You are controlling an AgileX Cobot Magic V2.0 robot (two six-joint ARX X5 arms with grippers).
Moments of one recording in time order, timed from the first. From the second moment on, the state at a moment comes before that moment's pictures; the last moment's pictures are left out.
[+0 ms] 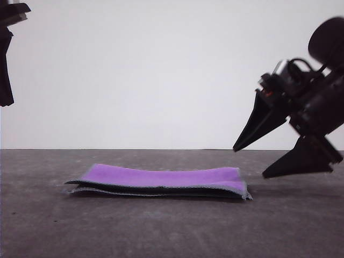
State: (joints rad) left_arx -0.23 1.12 0.94 -0.79 0.16 -0.03; right_arx 0.23 1.51 0.67 0.00 -0.66 0.33
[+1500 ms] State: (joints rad) left_arx -0.23 1.12 0.94 -0.77 0.16 -0.03; right_arx 0.39 1.68 0.80 0.25 -0.80 0.51
